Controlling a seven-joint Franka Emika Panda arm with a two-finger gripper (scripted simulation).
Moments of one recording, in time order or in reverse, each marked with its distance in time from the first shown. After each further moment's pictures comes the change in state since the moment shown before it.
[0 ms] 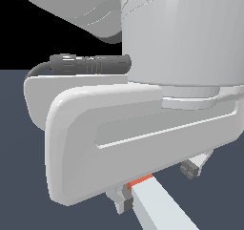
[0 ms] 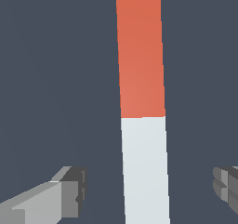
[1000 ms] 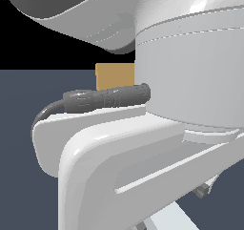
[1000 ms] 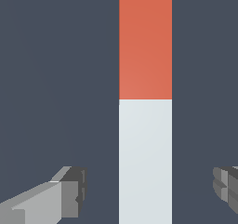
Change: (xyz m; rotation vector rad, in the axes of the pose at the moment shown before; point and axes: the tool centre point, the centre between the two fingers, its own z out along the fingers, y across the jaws) arm -0.015 0.004 0.017 0.001 -0.002 -0.043
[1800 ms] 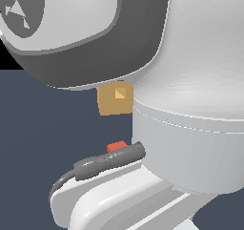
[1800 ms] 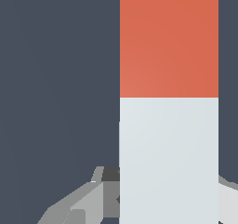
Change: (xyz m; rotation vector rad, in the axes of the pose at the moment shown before) arm 0.001 0.000 0.042 0.002 0.002 0.000
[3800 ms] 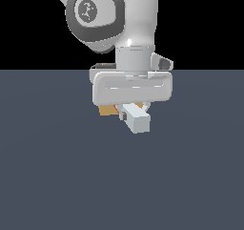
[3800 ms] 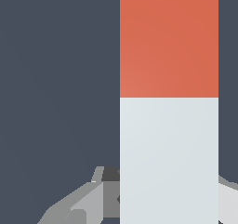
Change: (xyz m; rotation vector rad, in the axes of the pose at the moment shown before) arm 0.198 0.068 -0.059 0.002 0.001 0.164
